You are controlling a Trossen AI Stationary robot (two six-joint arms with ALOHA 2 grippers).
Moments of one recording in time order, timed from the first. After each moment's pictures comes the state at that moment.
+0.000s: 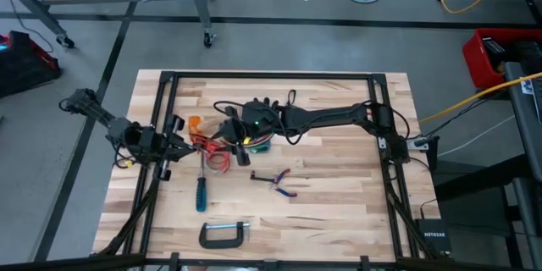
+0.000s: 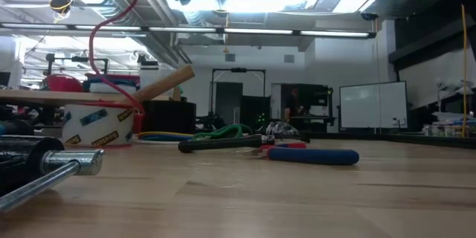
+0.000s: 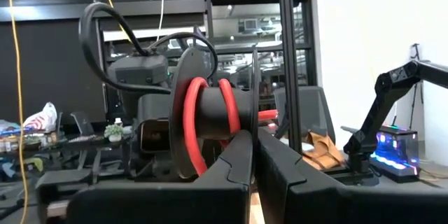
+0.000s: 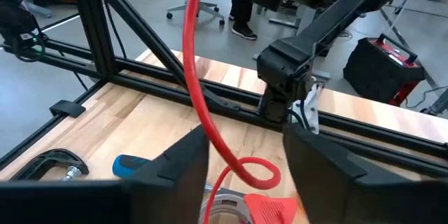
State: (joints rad) left arm -0.57 0.41 0.31 0.46 -0.42 0.22; right arm -0.01 2.10 1.79 0.01 -0.28 -0.21
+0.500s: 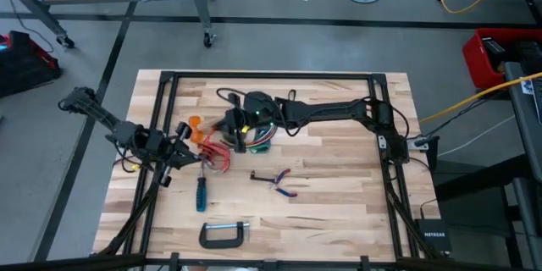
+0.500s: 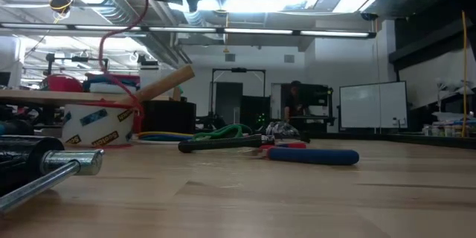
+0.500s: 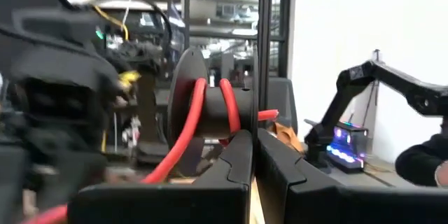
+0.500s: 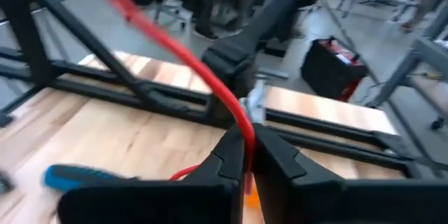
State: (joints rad) left arm -0.57 0.49 0.31 0.45 -0.33 0.05; right arm -0.08 2.10 1.79 0.06 -0.18 -0.23
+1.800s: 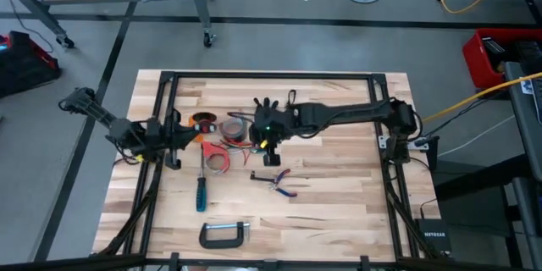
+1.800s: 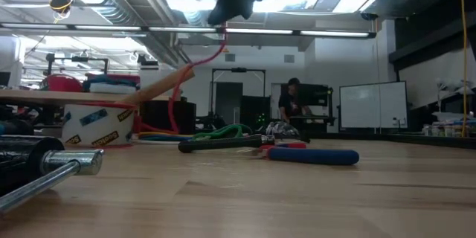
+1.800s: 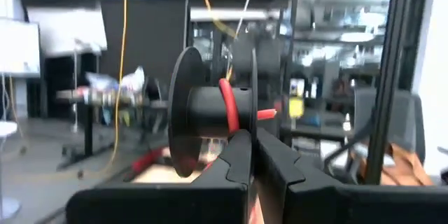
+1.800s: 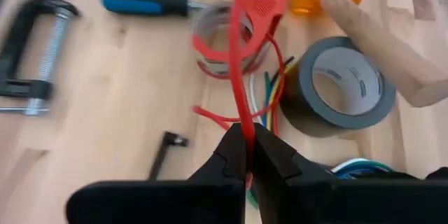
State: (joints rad) left arm -0.57 0.45 0.31 0.53 -0.75 0.18; right arm 0.01 1.92 1.72 -0.66 -0.04 -0.13
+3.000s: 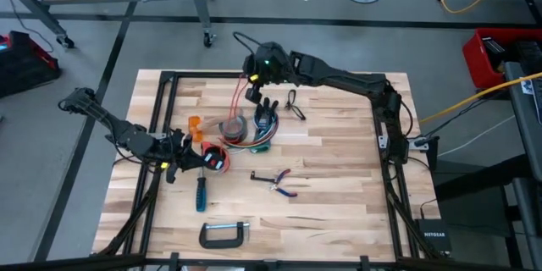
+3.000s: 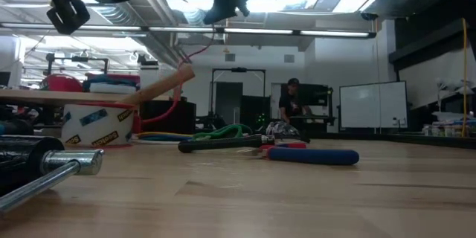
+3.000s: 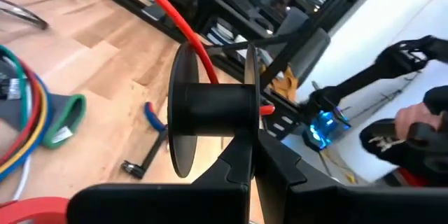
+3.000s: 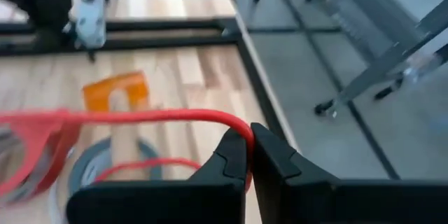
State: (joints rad) left arm -0.57 0.45 0.31 0.01 -0.43 -0.70; right arm -0.31 2.03 2.09 -0.62 0.08 -0.19
